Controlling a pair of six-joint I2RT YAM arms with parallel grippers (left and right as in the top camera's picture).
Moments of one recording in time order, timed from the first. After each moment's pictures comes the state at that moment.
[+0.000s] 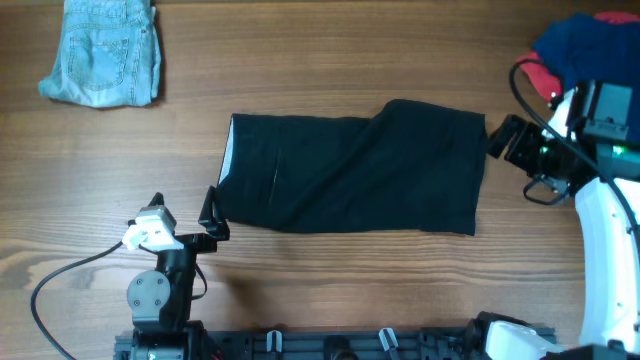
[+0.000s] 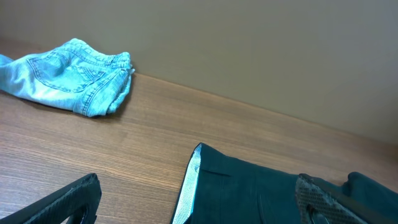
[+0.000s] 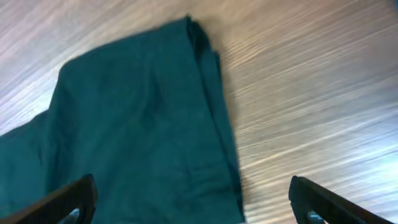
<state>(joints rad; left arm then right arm) 0.00 0.01 0.01 -0.07 0.01 -0.30 -0.25 1.34 1.15 -0.96 -0.17 0.27</state>
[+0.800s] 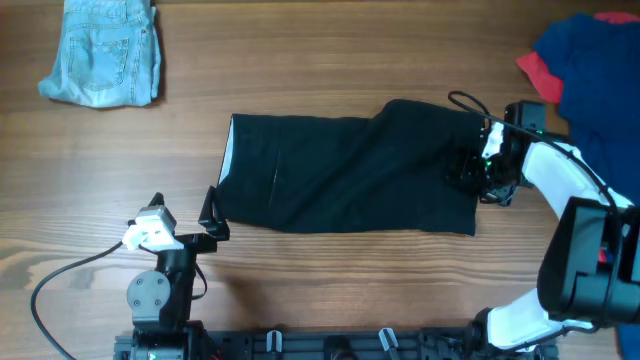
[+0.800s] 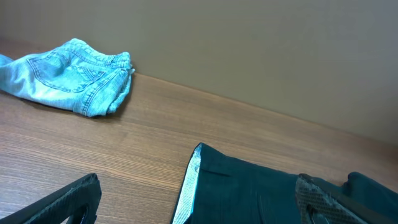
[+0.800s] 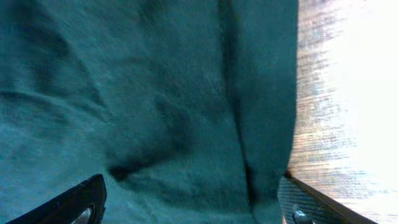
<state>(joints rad) 0.00 0.01 0.01 -0.07 0.01 -0.30 -0.17 1.75 0.98 -0.69 -0.23 0.21</state>
